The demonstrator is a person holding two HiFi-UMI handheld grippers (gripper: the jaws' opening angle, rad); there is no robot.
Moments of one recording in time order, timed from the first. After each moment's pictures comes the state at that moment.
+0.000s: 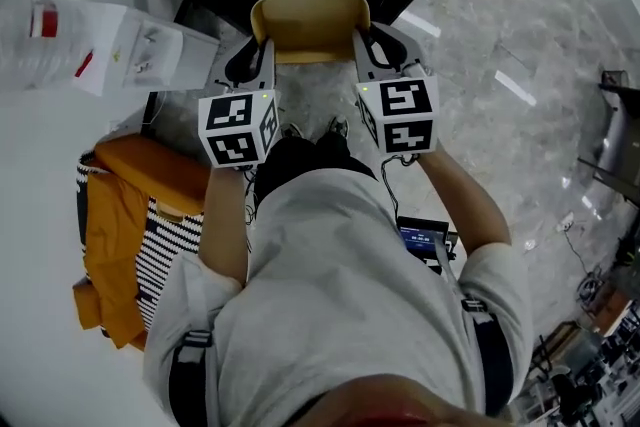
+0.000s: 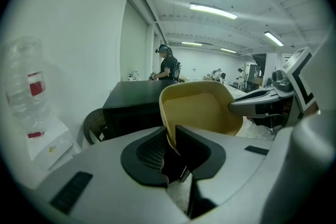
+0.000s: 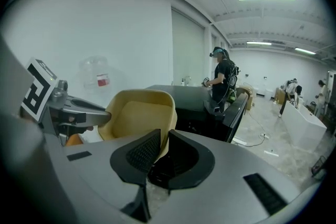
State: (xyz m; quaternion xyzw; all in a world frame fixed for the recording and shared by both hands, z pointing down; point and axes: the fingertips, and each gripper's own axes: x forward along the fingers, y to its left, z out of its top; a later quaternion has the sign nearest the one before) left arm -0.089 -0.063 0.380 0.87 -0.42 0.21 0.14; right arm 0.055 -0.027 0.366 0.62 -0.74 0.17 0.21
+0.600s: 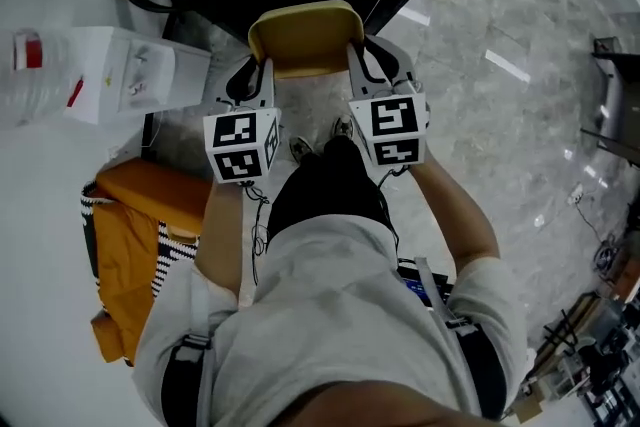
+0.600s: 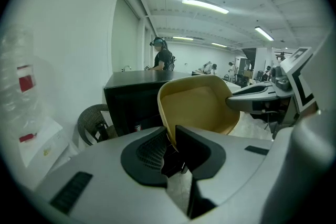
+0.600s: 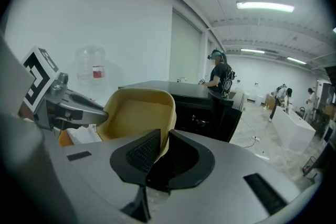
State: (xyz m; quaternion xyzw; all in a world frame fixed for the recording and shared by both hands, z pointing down) left arm -0.118 -0.058 0.432 0.89 -0.37 0.24 0.13; right arm 0.021 -0.018 0.406 0.65 -0.71 0.15 0.21
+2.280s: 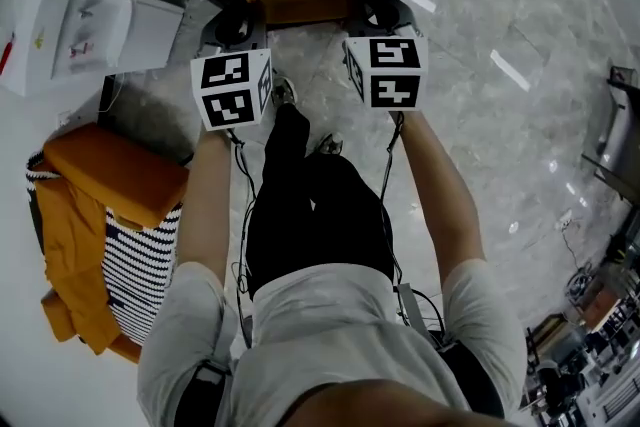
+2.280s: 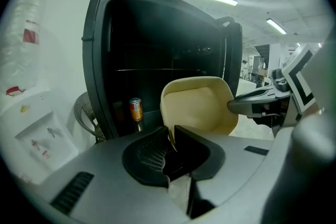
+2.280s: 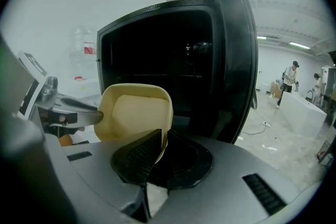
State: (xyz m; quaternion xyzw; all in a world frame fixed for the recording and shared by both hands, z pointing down) left arm -0.072 -0.100 0.639 0.86 -0.43 0.23 0.13; right arm 0.078 -0.071 0.629 0.64 -0.72 0.18 0.21
